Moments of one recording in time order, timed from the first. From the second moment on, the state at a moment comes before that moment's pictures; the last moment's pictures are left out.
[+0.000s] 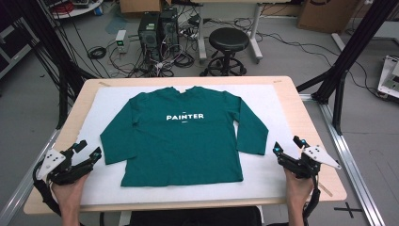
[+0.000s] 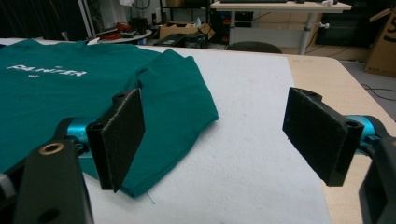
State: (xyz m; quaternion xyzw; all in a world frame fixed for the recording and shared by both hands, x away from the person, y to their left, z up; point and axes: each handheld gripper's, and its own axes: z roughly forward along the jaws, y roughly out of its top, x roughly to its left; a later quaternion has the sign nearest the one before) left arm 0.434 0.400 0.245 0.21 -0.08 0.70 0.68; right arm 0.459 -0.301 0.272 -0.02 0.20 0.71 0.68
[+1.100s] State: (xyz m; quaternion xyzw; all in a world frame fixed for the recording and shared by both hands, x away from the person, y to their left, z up) left arm 0.427 0.349 0.284 0.46 0.01 0.72 0.52; right arm 0.458 -0.299 0.272 -0.01 0.19 0.70 0.69
